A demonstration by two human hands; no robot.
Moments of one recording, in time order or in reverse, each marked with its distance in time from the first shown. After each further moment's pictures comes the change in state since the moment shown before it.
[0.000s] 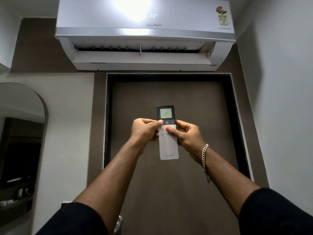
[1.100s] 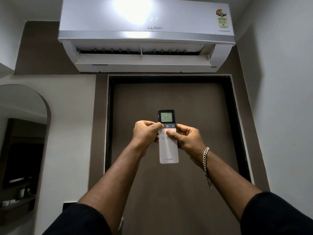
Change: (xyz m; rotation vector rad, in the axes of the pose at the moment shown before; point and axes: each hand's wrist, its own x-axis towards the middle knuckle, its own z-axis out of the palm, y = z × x) left_hand -0.005 0.000 0.005 0.062 0.032 0.022; right_hand -0.010 -0.003 -0.002 -0.071 0.021 0.085
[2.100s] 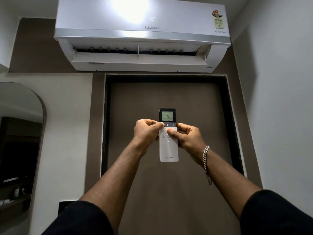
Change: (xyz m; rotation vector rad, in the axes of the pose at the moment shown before) left_hand -0.008 0.007 0.011 0.018 -0.030 0.036; right_hand -0.008 -0.008 -0.011 -0.034 0.042 0.038
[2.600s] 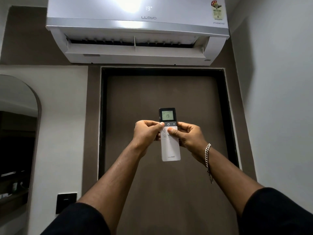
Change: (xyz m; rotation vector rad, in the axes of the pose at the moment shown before) left_hand -0.016 -0.013 0.008 -0.121 -0.061 -0.067; right_hand -0.018 0.002 -0.011 -0.049 -0.001 0.043
